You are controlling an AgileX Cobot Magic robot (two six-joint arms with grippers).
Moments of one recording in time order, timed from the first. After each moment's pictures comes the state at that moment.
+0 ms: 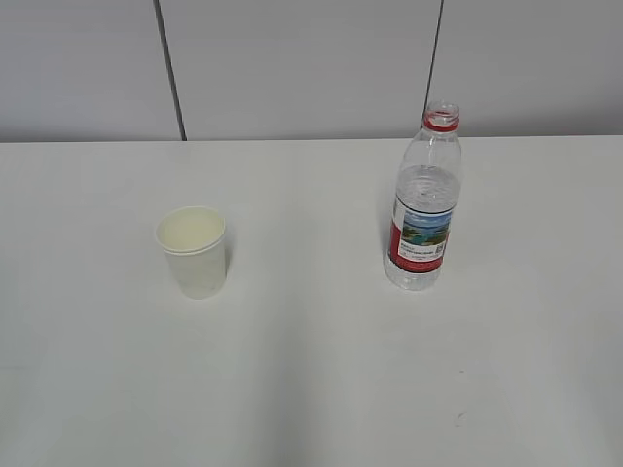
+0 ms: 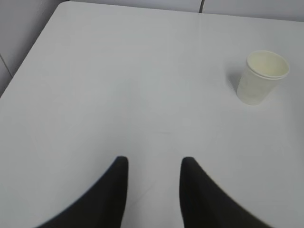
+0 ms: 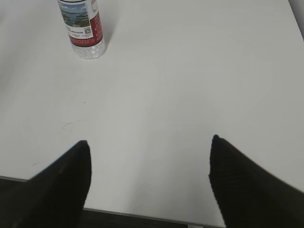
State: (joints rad) left arm -0.01 0.00 -0.53 0.10 1.11 -0.19; right arm 0.06 -0.02 -0.50 -0.03 1.15 -0.07
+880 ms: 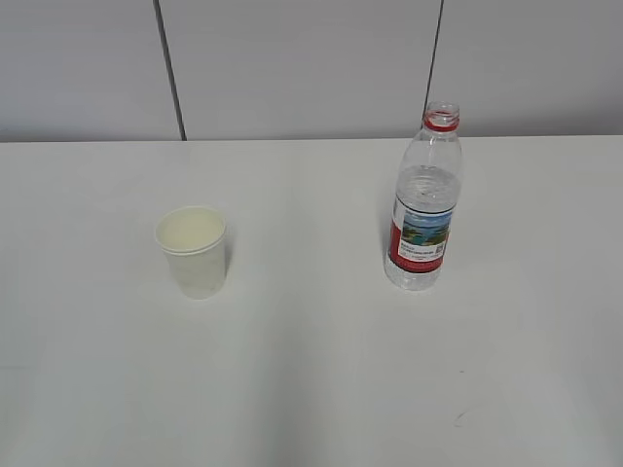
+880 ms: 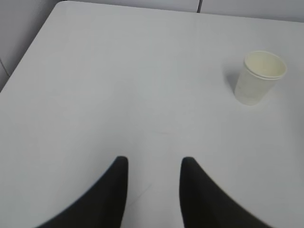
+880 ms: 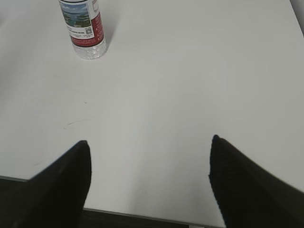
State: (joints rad) left arm -0.01 0.00 -0.53 0.09 1.11 -0.19; right arm 0.06 -0.02 -0.50 -0.03 1.15 -0.07
